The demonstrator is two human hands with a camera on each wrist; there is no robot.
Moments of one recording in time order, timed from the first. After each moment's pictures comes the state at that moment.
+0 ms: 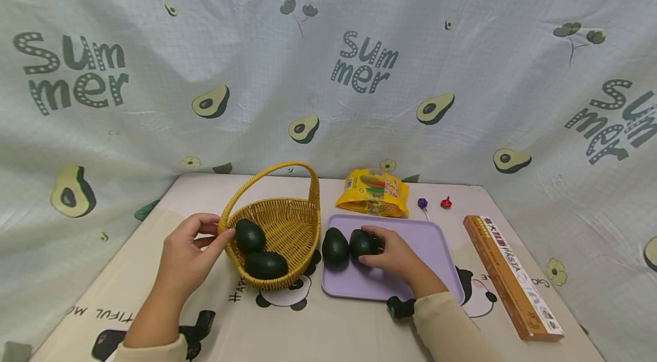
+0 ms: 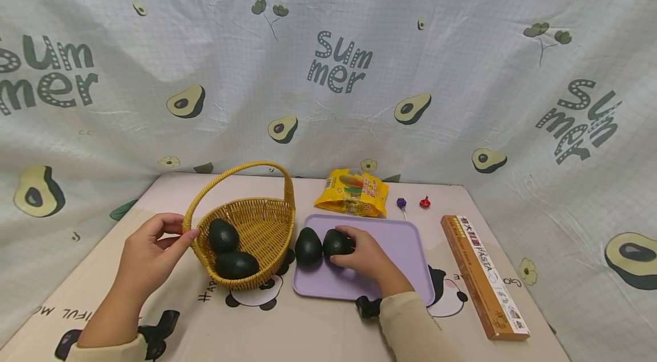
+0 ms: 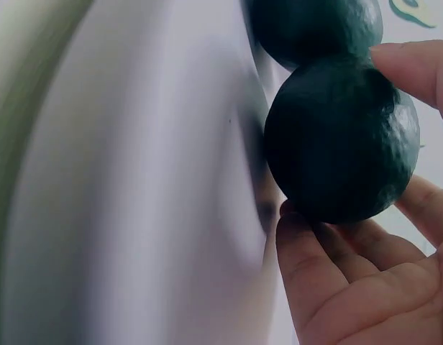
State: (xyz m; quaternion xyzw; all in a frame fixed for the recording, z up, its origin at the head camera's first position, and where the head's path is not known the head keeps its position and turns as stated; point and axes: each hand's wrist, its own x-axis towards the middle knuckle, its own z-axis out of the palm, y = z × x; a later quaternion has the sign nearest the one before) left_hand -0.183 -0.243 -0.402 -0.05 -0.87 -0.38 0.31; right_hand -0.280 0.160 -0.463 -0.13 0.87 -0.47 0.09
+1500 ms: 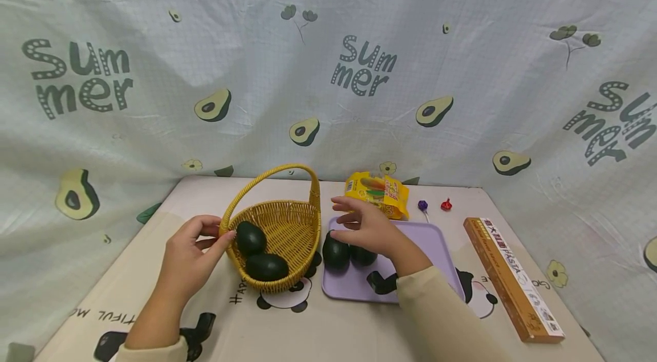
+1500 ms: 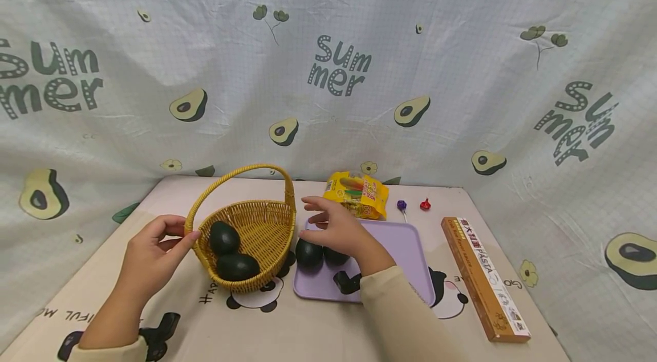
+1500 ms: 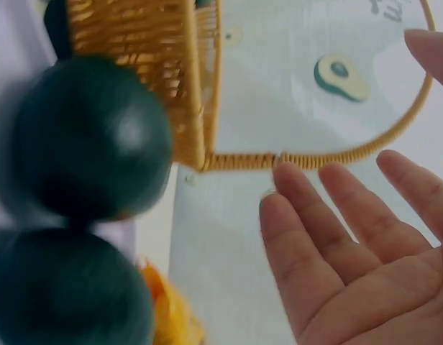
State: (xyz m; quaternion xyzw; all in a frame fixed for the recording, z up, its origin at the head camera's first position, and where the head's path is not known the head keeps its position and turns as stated) left_hand -0.179 -0.241 -0.401 -0.07 -0.87 -0.39 0.31; right_hand -0.282 0.111 -0.386 -0.28 0.82 -0.49 0.08
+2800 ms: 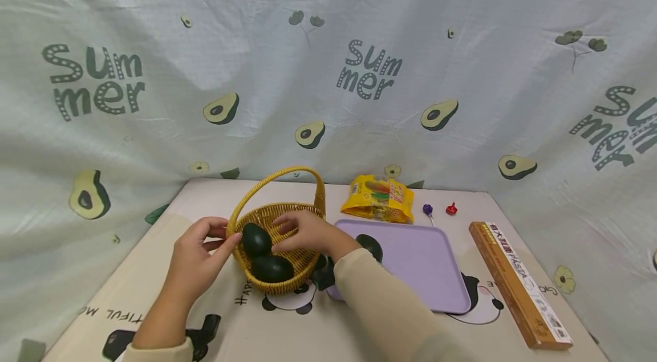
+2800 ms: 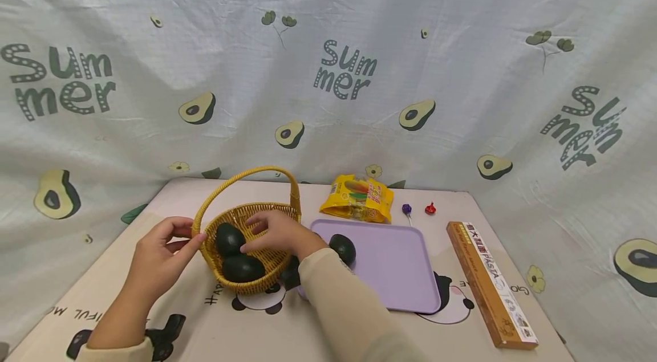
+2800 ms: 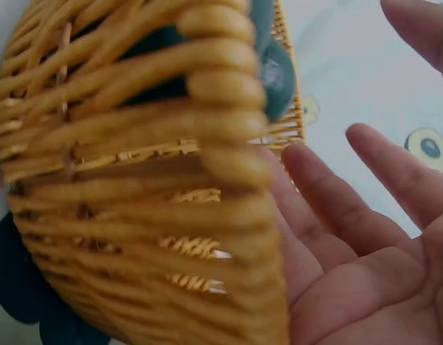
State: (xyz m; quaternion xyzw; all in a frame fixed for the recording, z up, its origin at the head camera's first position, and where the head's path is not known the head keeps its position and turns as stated) left_hand -0.177 -0.243 -0.402 -0.07 -0.87 -0.38 0.31; right_hand -0.292 -0.011 -0.395 -0.30 0.82 -0.43 0.21
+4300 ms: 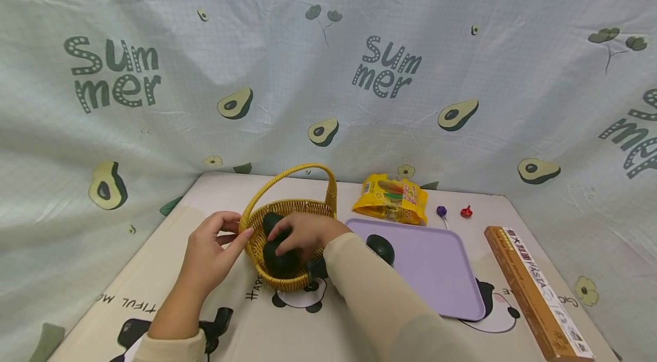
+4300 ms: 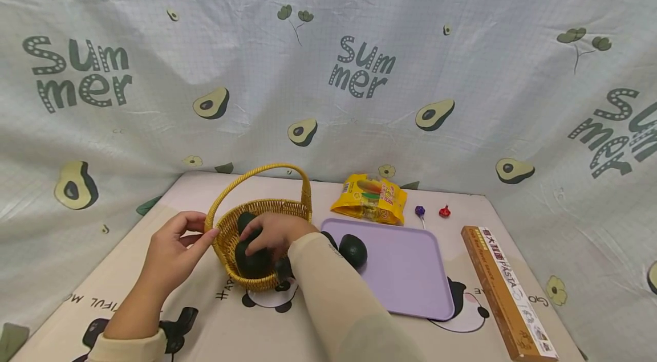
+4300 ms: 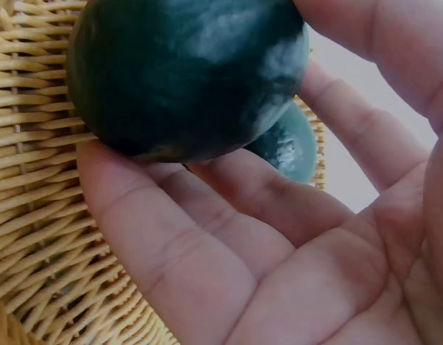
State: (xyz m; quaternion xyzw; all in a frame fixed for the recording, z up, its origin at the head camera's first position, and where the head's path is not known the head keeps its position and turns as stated) left_hand -0.180 -0.244 -0.402 -0.08 -0.86 -0.39 0.32; right_hand -0.304 -0.046 -0.394 -0.26 0.82 -0.36 0.36
